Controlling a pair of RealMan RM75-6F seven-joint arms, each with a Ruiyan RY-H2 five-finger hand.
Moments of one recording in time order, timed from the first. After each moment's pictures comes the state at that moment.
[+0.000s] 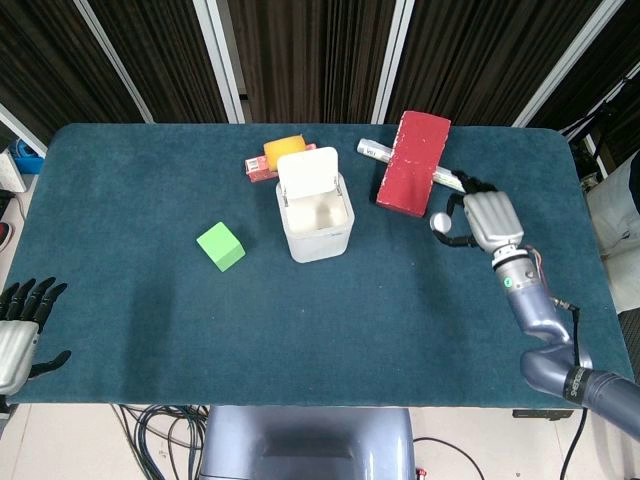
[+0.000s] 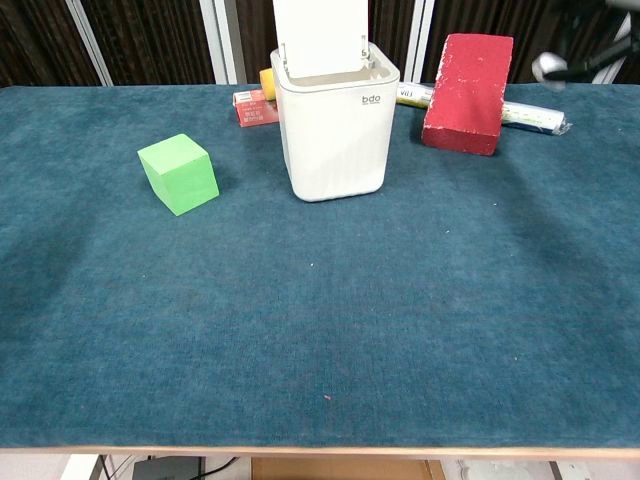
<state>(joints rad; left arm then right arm) -0.10 -1.09 -0.01 -1.66 1.49 1.44 0.17 0.73 -1.29 0.34 -1.29 -1.16 0.86 -0.09</state>
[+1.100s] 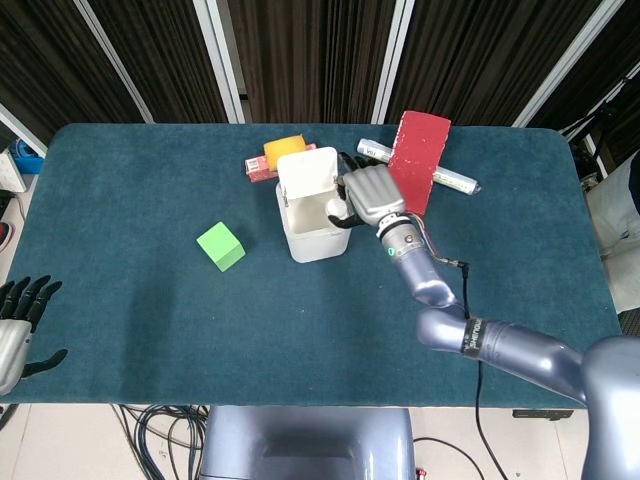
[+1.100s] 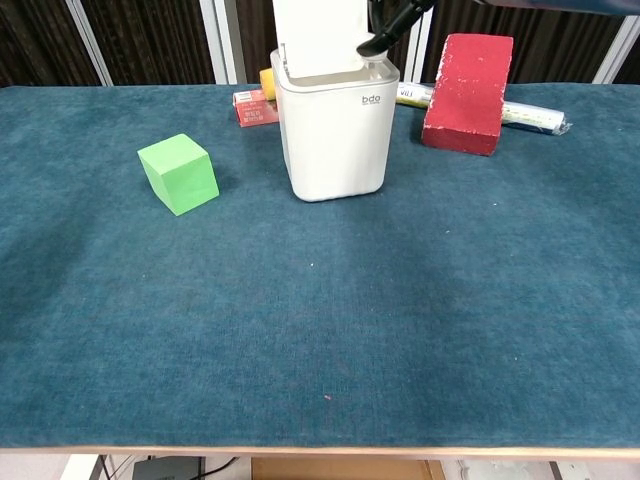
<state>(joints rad) -0.10 -1.06 -0.01 -1.65 1.51 1.45 0.11 1.17 -1.45 0.36 -1.33 -0.61 0.77 -0.59</state>
